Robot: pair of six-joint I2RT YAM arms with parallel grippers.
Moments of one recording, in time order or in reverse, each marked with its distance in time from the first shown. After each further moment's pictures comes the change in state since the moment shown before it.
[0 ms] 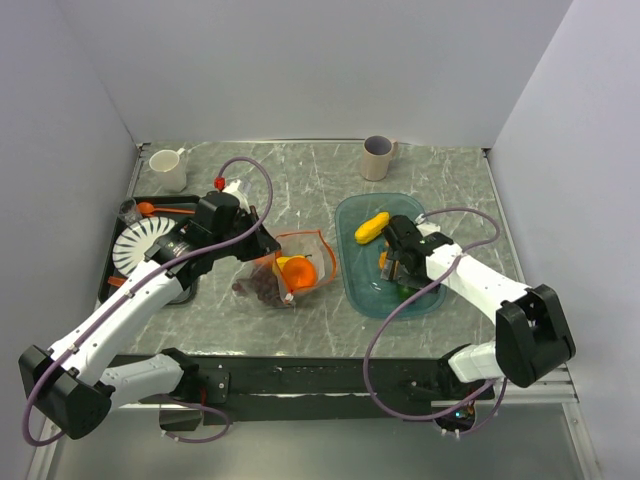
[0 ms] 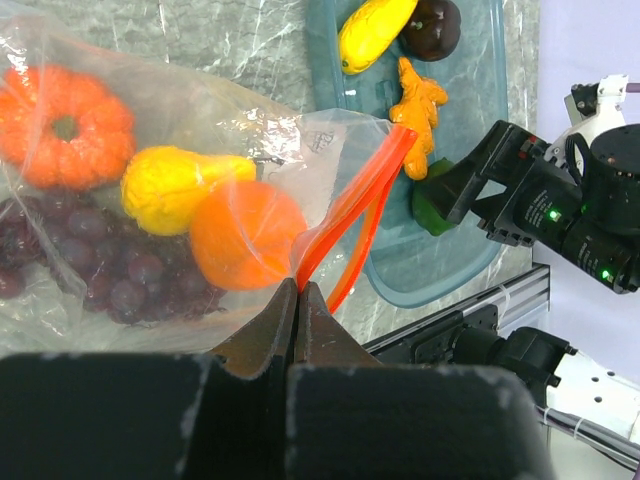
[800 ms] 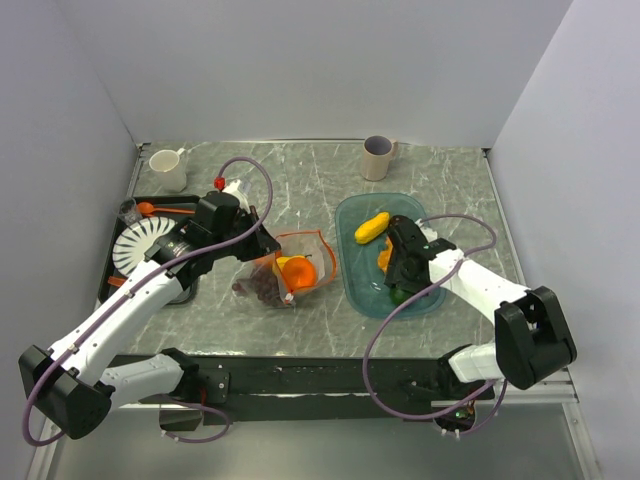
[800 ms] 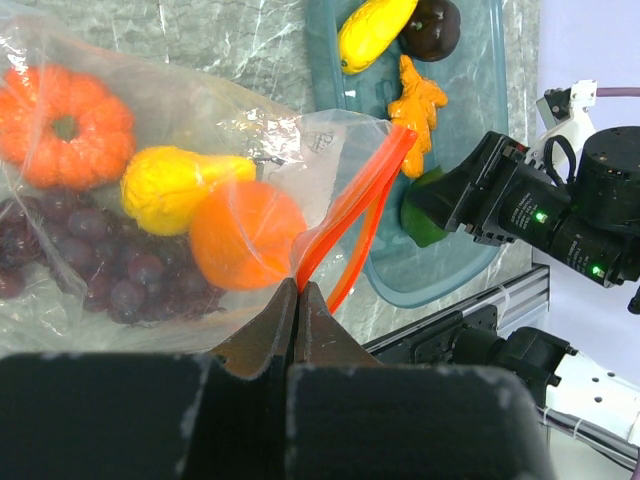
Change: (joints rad) left arm 0.000 0.000 0.000 0.000 0.000 -0.003; right arm -0.041 -0.010 -0.076 0.116 -0.147 -0.057
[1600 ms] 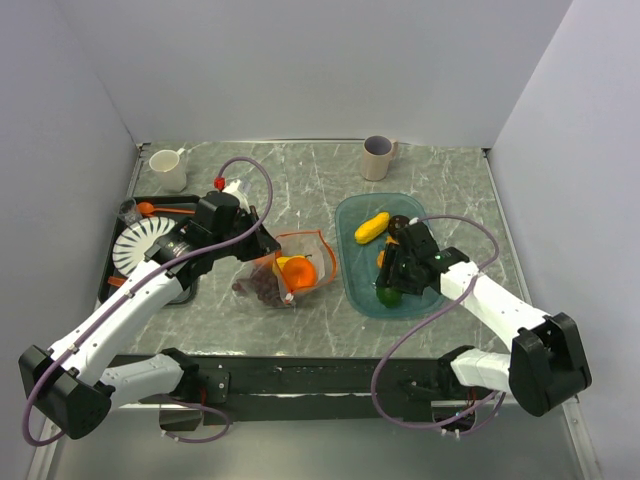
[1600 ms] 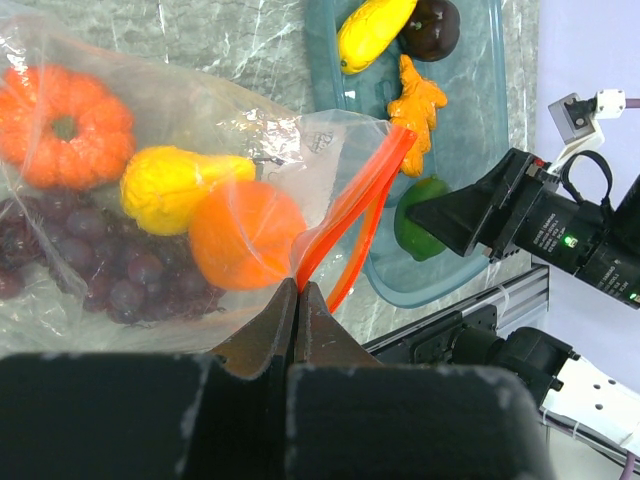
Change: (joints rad) left arm 0.000 0.000 0.000 0.001 0.000 -0.001; right arm -0.001 -0.147 -0.050 0.083 -0.218 -0.063
